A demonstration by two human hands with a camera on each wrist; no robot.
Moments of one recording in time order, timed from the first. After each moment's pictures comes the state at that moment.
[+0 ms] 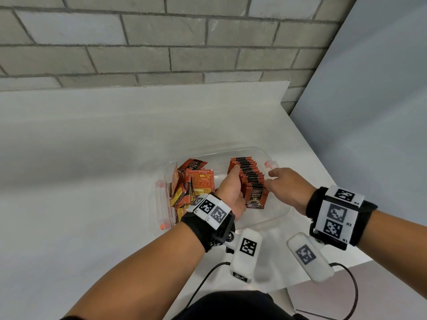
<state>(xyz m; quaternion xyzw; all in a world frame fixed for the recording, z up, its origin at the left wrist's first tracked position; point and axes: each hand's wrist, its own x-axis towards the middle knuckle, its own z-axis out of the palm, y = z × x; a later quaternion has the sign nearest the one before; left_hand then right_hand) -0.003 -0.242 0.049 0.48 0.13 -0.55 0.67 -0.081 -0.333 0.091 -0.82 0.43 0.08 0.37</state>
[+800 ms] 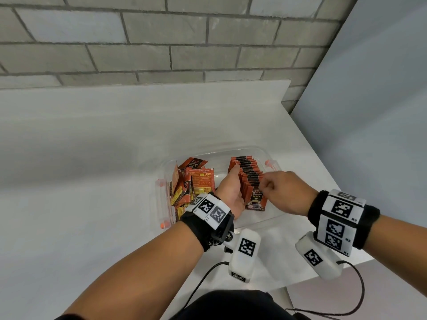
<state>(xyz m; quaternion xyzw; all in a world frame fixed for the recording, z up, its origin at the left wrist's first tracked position) -0.004 -0.236 0.056 0.49 0.14 -0.55 0.66 -0.088 -0.332 0.093 -0.93 0.27 0.12 0.22</state>
